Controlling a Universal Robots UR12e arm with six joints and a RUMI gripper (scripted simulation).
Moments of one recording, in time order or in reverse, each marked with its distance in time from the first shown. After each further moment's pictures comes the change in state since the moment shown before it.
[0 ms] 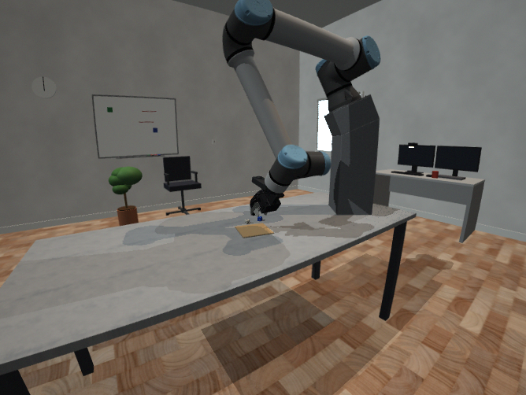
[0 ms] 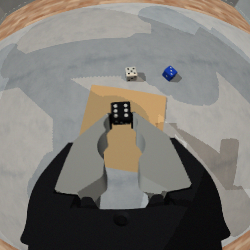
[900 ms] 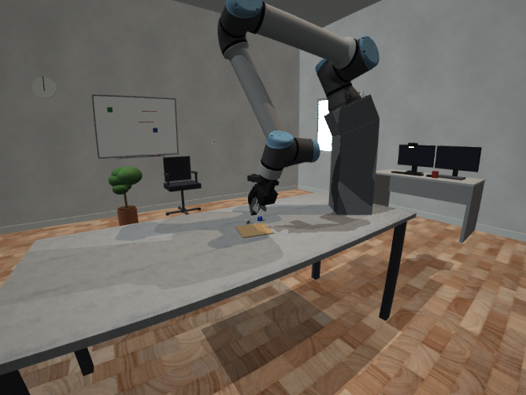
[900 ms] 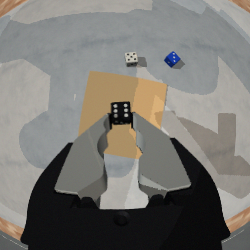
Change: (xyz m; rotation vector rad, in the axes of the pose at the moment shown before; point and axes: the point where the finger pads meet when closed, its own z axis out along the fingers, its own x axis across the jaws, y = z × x) arm 0.000 -0.003 0.000 -0.246 -0.001 -0.001
